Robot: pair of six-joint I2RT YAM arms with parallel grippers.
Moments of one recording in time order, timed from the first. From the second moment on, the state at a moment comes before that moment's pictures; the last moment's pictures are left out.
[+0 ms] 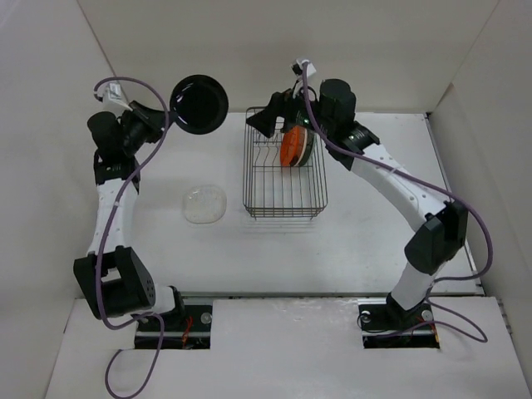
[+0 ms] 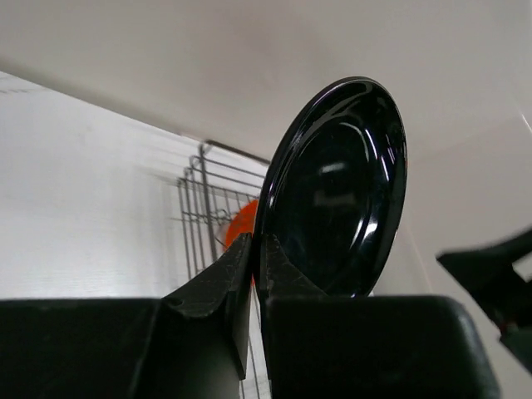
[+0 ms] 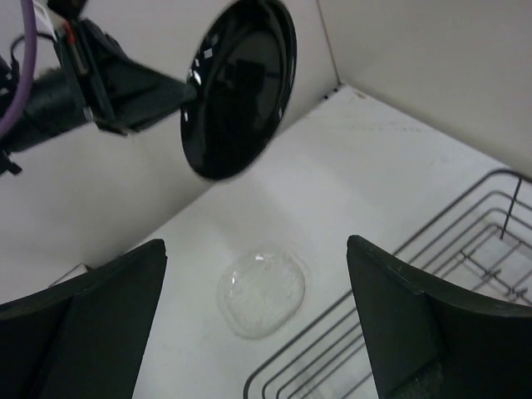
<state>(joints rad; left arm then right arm) 0.24 1.37 1.18 0.13 0.58 -0.80 0.59 1.71 1.69 -0.02 -0.41 0.32</state>
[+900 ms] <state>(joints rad) 0.10 1.45 1.21 -0.07 0.47 -0.75 0.64 1.96 1.97 -0.17 0.03 0.45</state>
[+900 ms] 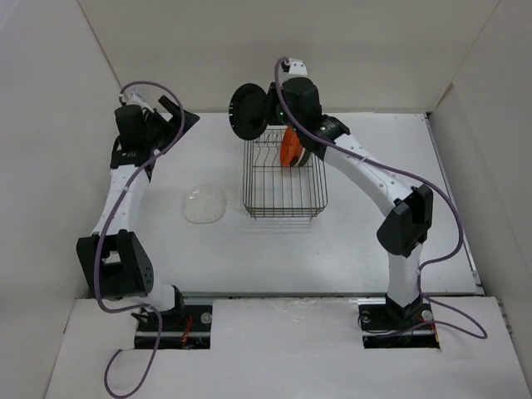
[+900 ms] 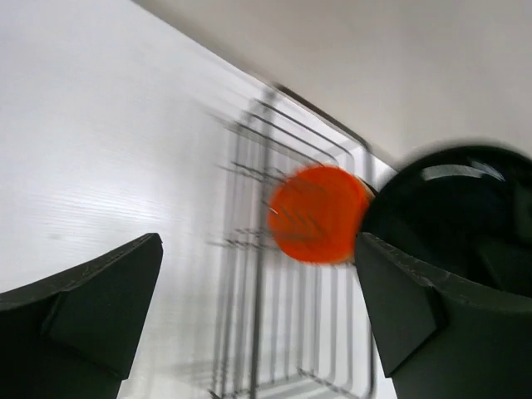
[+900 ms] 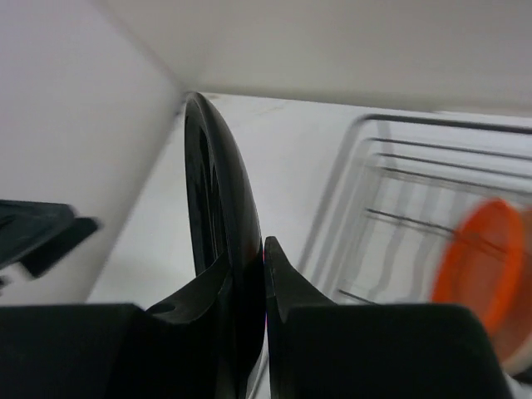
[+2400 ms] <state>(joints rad) 0.16 1.69 1.33 -0.49 -0.02 -0.67 0.60 2.32 2.27 -0.60 0.54 0.50</state>
